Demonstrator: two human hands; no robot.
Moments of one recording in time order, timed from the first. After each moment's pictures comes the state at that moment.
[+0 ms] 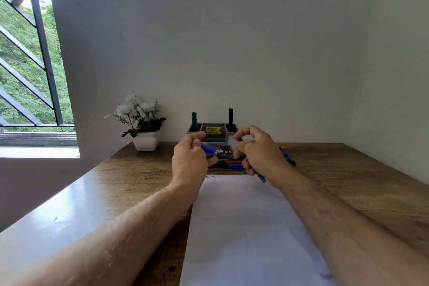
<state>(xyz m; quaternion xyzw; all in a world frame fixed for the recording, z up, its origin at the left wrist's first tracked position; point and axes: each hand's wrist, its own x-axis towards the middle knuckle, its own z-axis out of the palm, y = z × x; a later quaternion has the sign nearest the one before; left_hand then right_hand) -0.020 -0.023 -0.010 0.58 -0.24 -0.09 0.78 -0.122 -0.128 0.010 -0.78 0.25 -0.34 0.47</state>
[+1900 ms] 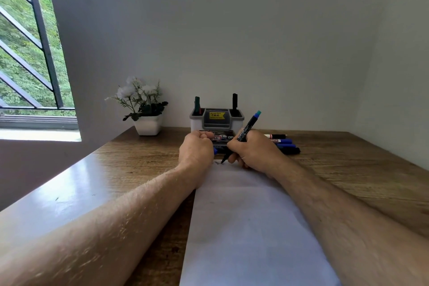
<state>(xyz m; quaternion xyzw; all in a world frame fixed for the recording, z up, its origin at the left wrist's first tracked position) -0.010 -0.035 -0.023 0.72 -0.22 -0.09 0.65 -0.109 -0.128 -0.009 -0.85 0.25 -0.26 0.40</state>
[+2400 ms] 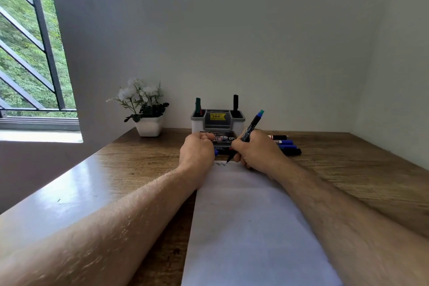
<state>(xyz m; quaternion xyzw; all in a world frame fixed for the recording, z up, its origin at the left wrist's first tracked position) -0.010 -0.035 -0.023 0.72 -0.21 -0.09 0.65 -0.108 -0.129 -0.009 -0.83 0.26 -0.28 0.40</state>
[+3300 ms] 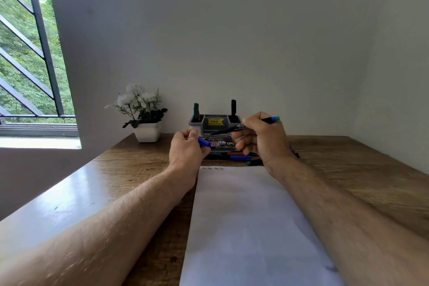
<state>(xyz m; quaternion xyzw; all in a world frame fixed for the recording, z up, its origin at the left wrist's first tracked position) 0.000 -0.027 -0.010 0.56 -0.15 -0.16 0.80 -0.122 -0.122 0.016 -0.65 0.13 -0.42 0.62</state>
